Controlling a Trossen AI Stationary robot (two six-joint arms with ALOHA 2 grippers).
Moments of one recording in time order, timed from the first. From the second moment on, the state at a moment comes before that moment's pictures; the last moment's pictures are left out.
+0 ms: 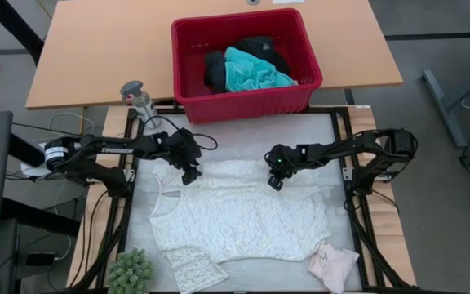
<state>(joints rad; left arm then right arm) 0.40 1.35 0.63 -0.25 0.24 -0.05 -0.21 1.59 0.67 -0.18 0.05 0.28</state>
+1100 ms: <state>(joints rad) 0.17 1.18 0.73 -0.66 0.19 -0.32 -0.21 1.59 0.67 -0.17 0.04 0.28</state>
